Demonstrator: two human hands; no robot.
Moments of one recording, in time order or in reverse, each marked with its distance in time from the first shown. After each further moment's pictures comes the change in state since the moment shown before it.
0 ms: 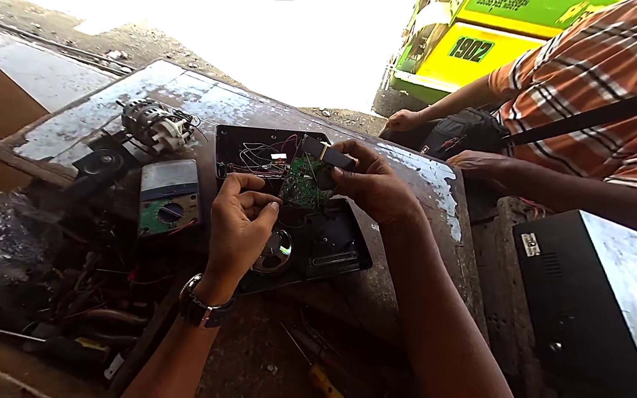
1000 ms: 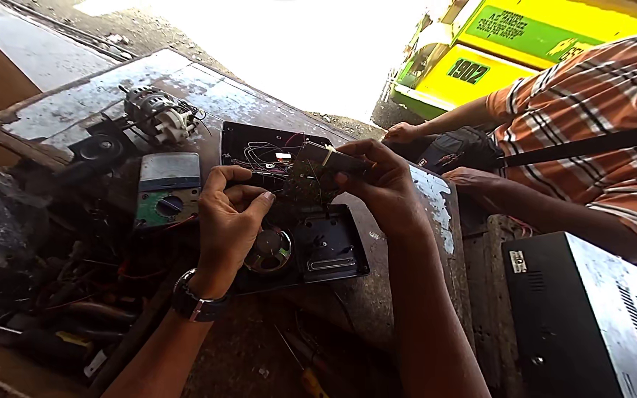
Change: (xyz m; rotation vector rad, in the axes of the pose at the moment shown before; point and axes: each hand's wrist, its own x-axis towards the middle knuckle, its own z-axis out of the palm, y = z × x) left_hand 0.002 0.000 -0.006 -0.180 0.122 -0.024; right_hand -0.009 -0.019 0.022 -0.354 0.015 -0.287
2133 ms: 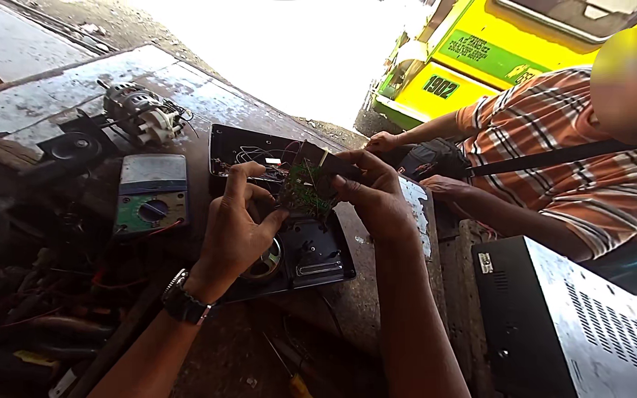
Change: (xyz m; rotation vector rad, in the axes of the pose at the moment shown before) left_hand 0.010 -0.012 0.005 0.395 -0.175 0.289; right_hand -0.001 0.000 -0.008 0.092 0.047 0.112
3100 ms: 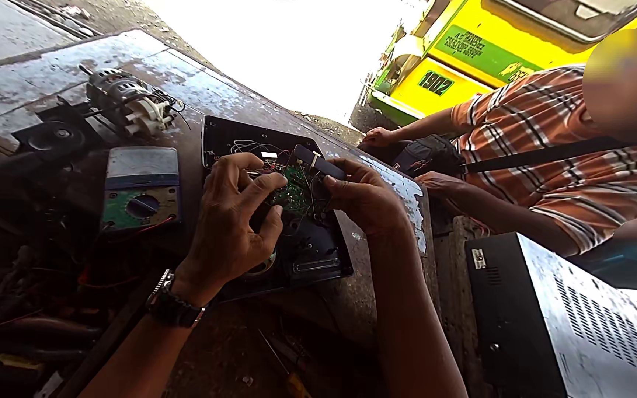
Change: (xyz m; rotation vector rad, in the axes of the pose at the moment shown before) left_hand 0.002 -0.003 -0.007 0.286 0.007 0.301; right_hand 0.000 0.007 0.001 0.209 0.074 0.380
